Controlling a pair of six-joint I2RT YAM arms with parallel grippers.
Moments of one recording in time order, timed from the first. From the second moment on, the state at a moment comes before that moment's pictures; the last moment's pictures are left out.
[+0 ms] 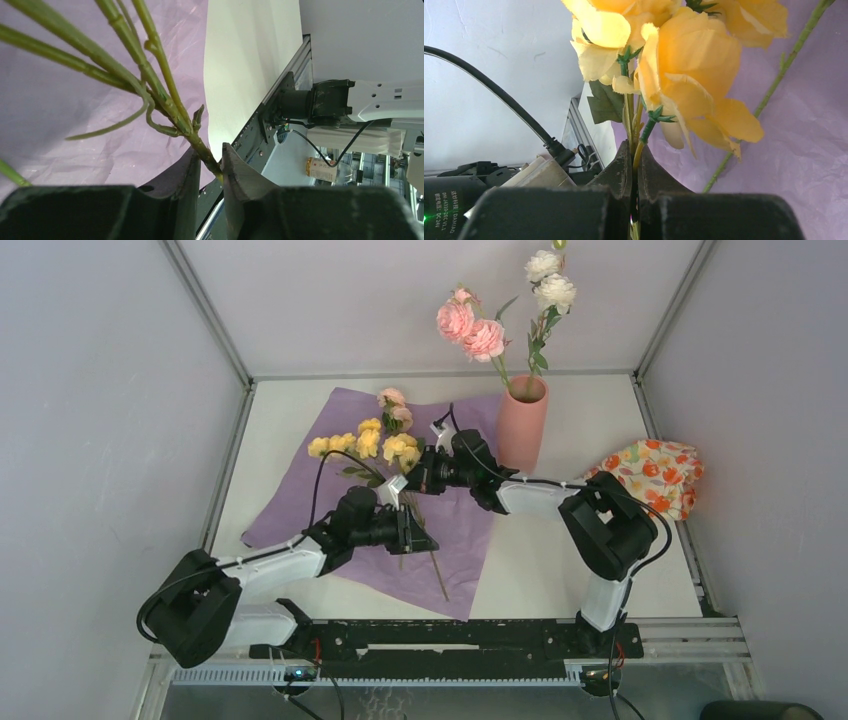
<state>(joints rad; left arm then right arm) -0.69 1.25 0.46 0.25 0.51 -0.82 0.69 1.81 1.04 0.39 -0.50 0.89</state>
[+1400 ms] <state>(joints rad) -0.70 1.10 0.57 -0.16 0.28 -0.60 0.78 1.70 1.04 0.18 -0.41 0.76</state>
